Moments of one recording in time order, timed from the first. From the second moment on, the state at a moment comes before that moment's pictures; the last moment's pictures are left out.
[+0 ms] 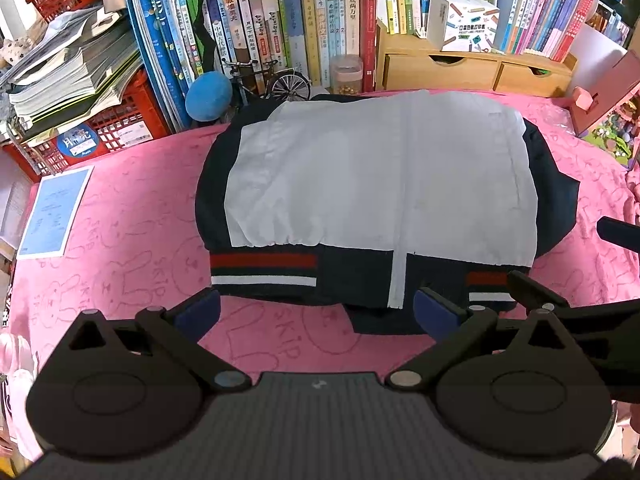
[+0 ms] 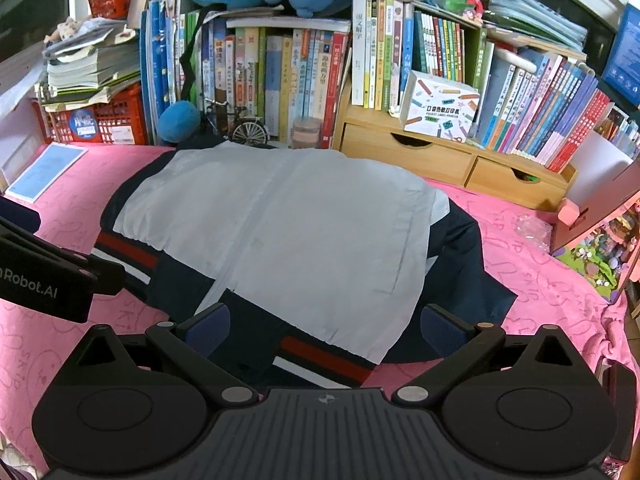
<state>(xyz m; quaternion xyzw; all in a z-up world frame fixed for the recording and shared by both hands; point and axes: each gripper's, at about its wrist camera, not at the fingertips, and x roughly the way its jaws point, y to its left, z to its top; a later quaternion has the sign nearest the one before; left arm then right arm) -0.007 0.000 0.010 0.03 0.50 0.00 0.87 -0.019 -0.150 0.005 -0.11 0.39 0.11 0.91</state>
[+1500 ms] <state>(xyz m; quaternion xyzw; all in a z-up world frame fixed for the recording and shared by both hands) 0.001 0.072 -0.010 -0.03 0.56 0.11 0.82 0.007 -0.081 -0.109 -0.32 0.40 0.18 0.84</state>
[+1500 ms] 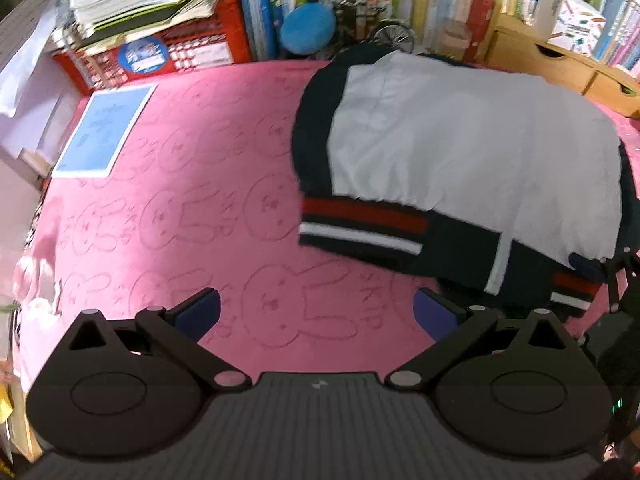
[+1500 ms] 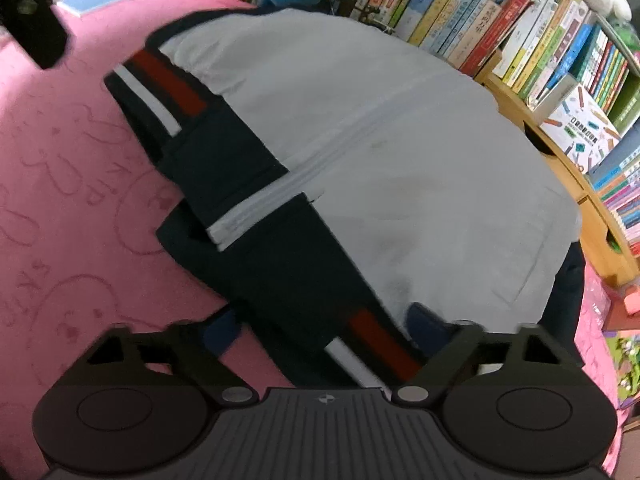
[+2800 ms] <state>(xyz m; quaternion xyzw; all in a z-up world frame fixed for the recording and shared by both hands) -0.021 0.082 -0.011 -0.05 0.57 0.12 0.81 0.018 -0.084 -0.047 -0.27 0.26 0.14 0.92</state>
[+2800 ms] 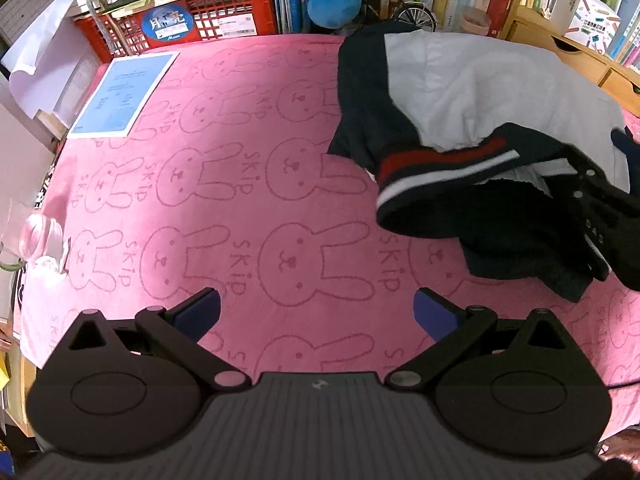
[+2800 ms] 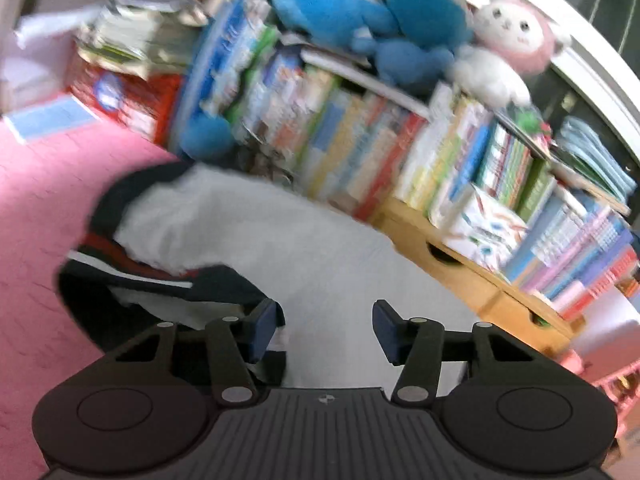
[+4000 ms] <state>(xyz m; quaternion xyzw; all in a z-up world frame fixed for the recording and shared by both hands) 0.087 0.049 -0.036 0.09 0.43 0.12 0.89 0.034 -0.153 -0.009 -0.25 0.26 0.08 0.93</state>
